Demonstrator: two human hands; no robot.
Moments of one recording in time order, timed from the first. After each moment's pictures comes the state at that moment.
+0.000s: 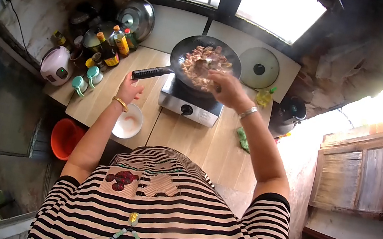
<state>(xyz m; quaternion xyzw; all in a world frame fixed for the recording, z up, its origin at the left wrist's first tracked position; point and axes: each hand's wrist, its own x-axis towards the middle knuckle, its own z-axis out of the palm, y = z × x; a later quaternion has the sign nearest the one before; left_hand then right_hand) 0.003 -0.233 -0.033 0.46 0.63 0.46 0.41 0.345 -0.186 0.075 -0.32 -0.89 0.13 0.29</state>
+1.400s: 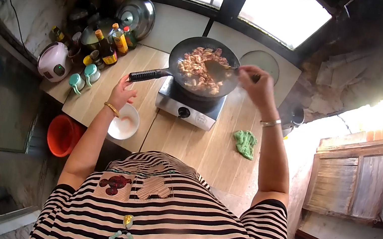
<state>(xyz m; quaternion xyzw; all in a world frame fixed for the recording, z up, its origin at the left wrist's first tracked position) -0.006 -0.243 -0.027 0.43 0.61 0.49 0.46 0.394 -0.161 0.113 -0.47 -0.70 0.31 0.43</state>
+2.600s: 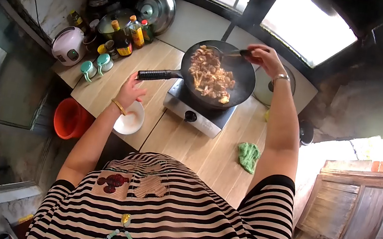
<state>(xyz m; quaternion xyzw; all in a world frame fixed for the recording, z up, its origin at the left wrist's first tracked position) 0.004 -0.240 -0.029 0.43 0.62 0.49 0.45 0.393 0.022 0.092 -0.38 -0.61 0.64 0.29</state>
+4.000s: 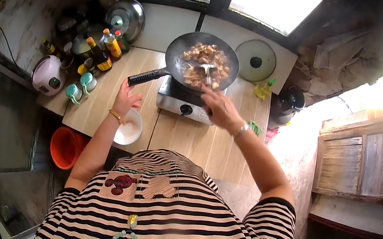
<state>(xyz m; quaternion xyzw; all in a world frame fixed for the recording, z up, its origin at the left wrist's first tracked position) 0.002 -0.241 -0.028 0.43 0.54 0.50 0.53 0.334 -0.228 0.039 -0.37 -0.90 0.10 0.18</state>
